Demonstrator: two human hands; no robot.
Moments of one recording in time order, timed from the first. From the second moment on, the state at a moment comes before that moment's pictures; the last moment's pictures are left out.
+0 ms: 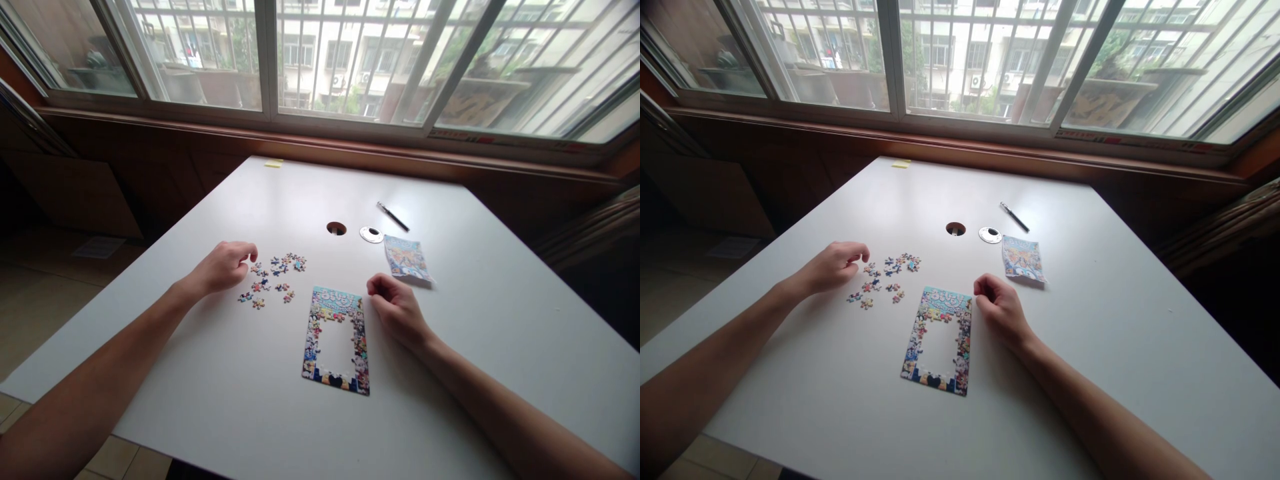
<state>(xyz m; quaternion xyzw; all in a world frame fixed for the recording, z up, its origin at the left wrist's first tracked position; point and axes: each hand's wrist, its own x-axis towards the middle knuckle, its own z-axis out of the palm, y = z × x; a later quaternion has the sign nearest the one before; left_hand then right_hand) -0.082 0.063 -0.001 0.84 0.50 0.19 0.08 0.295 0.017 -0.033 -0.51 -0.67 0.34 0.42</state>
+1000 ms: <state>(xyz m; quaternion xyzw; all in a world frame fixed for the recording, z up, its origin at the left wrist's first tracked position) -0.060 0.037 0.017 0.93 0.29 0.10 0.22 0.294 0.018 -0.033 -0.50 -0.67 0.34 0.42</state>
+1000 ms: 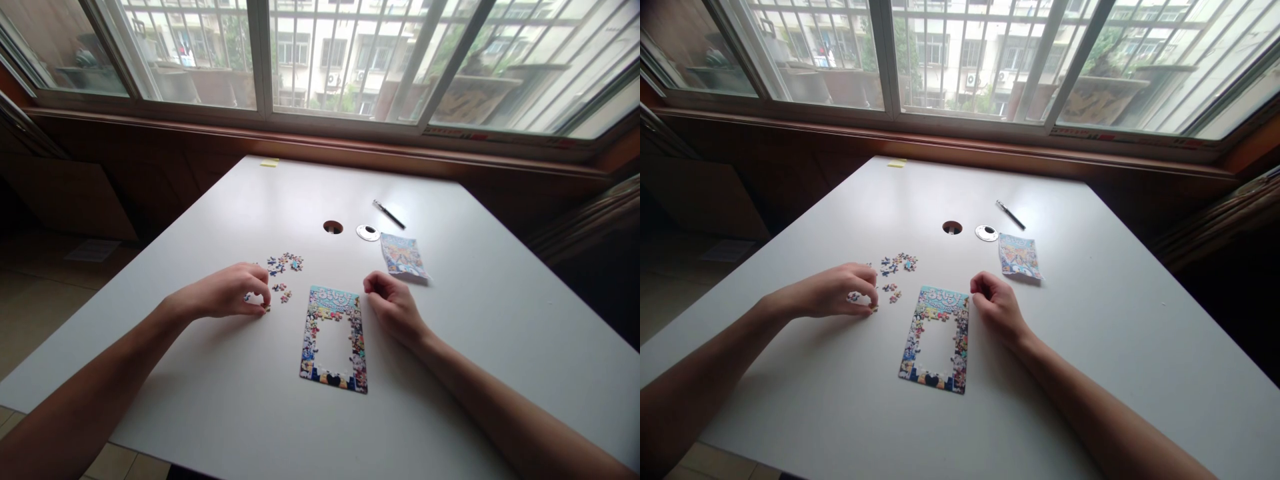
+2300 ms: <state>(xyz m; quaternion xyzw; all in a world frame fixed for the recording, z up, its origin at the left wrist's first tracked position) 0.008 -0.001 0.008 0.90 0.26 0.27 0.21 0.244 -0.028 -0.013 -0.36 -0.85 0.20 0.33</state>
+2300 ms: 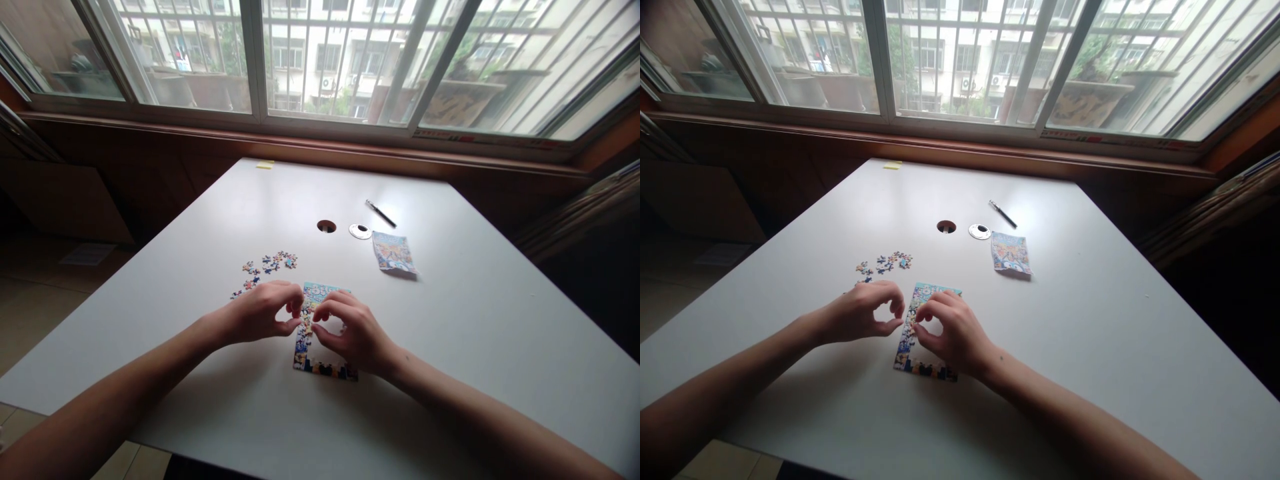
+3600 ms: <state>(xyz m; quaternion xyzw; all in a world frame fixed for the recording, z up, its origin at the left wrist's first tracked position) 0.010 -0.003 0.004 0.94 0.24 0.20 0.14 0.252 -0.024 -0.019 -0.37 -0.88 0.19 0.22</state>
